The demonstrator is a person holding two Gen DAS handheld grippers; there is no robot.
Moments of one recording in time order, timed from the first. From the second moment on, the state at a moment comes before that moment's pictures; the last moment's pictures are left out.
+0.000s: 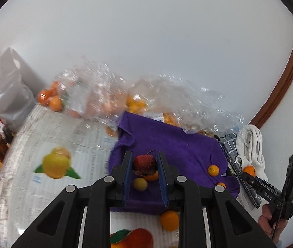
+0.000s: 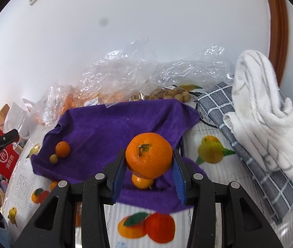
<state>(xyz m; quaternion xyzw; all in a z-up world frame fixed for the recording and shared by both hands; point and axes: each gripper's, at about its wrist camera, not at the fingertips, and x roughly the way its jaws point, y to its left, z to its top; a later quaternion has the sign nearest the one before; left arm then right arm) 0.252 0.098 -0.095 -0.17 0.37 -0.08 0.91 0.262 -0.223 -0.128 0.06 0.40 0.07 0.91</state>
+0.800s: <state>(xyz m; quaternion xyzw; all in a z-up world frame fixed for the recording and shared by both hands) 0.280 0.034 -0.167 -0.12 0.45 -0.10 0.88 0.302 -0.210 -0.191 0.04 0.46 0.07 0.88</state>
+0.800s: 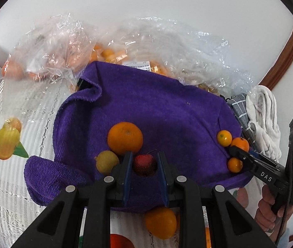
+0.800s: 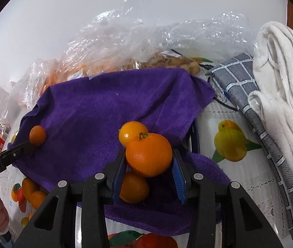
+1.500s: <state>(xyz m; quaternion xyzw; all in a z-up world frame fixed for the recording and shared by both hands) 0.255 0.036 -0.134 -0.10 0.43 -0.11 0.89 0.247 -0.202 -0.136 0.01 0.44 0.05 0.90</state>
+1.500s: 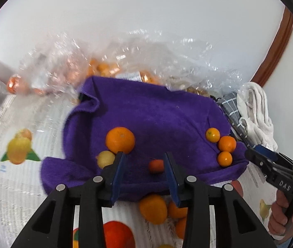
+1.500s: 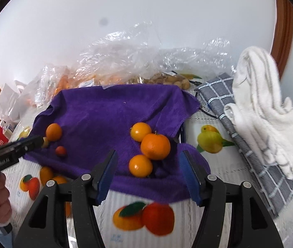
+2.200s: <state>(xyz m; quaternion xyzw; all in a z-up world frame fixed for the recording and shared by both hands) 0.153 0.131 -0.173 -0.09 0.44 -0.01 0.89 0.181 -0.100 -0.173 0.00 0.47 0.16 0.87</state>
